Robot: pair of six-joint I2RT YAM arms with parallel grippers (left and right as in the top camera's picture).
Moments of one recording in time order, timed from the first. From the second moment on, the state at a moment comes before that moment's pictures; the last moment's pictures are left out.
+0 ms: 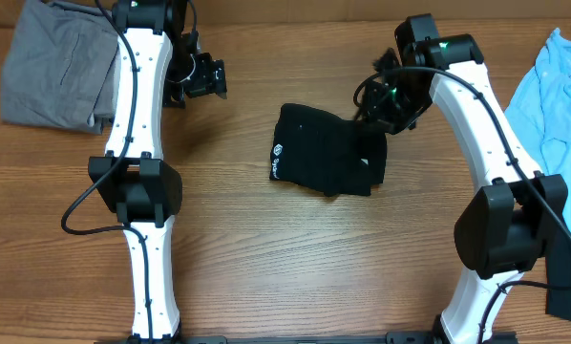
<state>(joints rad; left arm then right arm) -0.07 2.49 2.68 -1.69 0.19 -0.23 0.17 2.03 1.87 -1.25 -0.49 0.24</state>
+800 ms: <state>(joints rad) -0.07 2.49 2.68 -1.69 0.19 -0.21 0.06 2.22 1.62 -1.01 -0.62 0.10</state>
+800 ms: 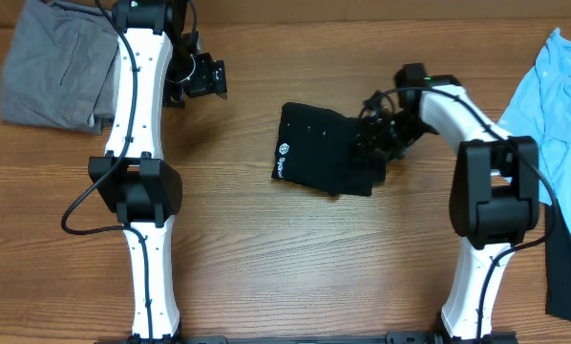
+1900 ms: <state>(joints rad) -0.28 2.47 2.01 -1.11 0.81 0.00 -0.24 2.13 2.09 -1.46 -0.33 0.23</state>
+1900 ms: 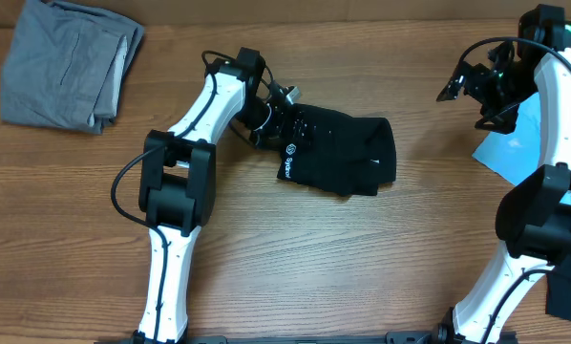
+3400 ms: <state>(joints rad) 0.16 2.47 2.77 -1.21 -0.04 0.16 -0.23 2.13 2.09 -1.50 -0.33 0.25</state>
